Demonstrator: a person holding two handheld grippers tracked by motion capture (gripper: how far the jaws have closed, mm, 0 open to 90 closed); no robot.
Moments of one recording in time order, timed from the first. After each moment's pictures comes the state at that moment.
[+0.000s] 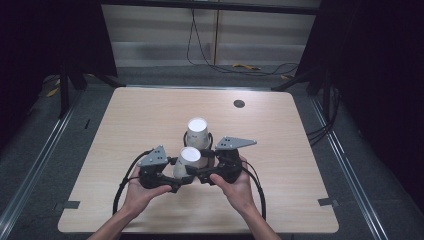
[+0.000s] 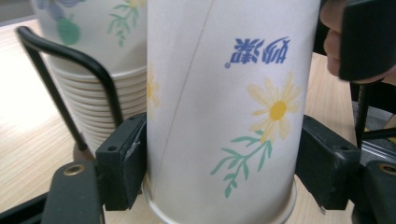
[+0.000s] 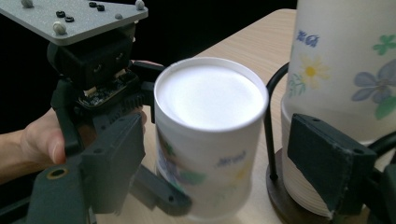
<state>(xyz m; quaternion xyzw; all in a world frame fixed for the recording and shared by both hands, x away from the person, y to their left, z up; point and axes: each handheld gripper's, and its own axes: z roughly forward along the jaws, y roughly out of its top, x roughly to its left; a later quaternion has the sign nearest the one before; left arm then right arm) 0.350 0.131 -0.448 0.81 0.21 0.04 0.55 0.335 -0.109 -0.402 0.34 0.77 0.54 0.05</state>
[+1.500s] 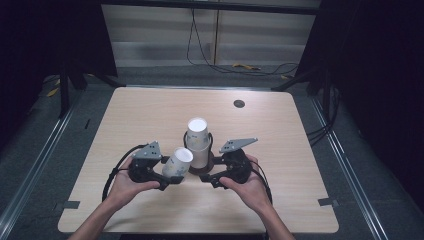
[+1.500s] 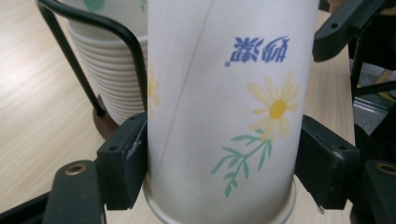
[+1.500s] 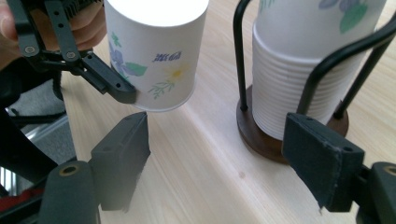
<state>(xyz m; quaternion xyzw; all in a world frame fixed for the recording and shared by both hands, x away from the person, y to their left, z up) 0.363 0.148 -0.439 0.87 0.17 0.02 0.47 0.338 -0.131 -0.408 0.33 0.84 0.42 0.04</state>
